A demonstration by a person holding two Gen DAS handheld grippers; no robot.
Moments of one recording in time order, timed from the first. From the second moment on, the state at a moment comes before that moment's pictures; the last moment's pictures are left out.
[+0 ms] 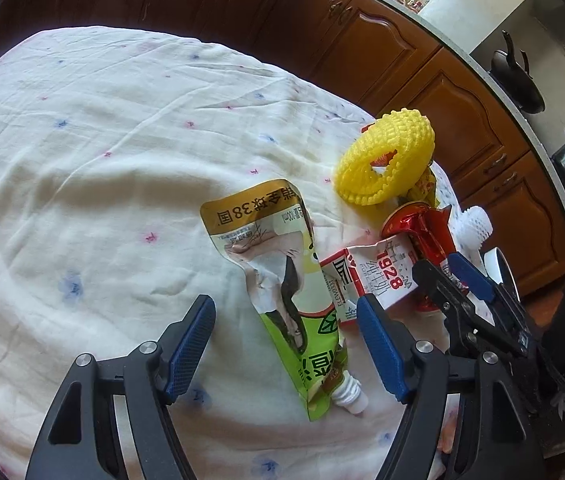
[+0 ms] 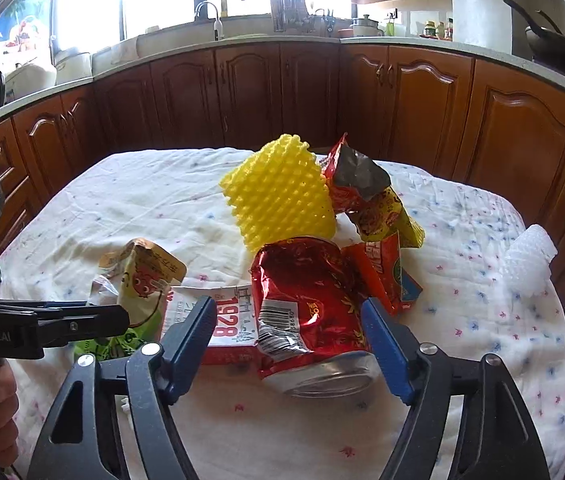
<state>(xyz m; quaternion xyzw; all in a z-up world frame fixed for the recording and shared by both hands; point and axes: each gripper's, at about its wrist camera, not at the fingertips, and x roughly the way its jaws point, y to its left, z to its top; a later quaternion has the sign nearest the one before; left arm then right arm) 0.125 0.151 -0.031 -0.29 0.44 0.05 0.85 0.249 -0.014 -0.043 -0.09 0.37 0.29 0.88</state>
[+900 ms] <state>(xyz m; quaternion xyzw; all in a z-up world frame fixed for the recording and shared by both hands) 0.123 0.099 0.021 -0.21 0.38 -0.03 0.90 0.243 -0.165 -0.022 0.16 0.38 0.26 0.87</state>
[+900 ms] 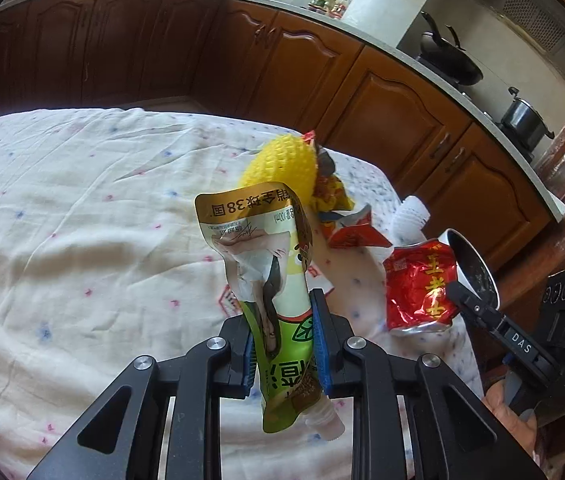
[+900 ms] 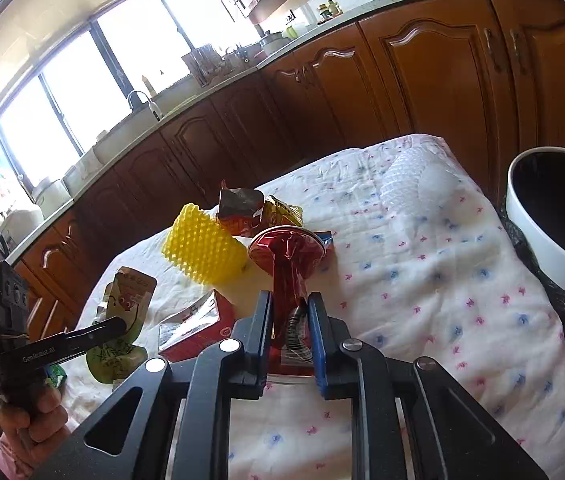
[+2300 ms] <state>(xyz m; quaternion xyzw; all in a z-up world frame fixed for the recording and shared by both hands) 0.280 -0.124 0.011 -0.07 0.42 -0.23 0.88 0.231 -0.362 0.008 0.23 0.30 0.08 0.92</state>
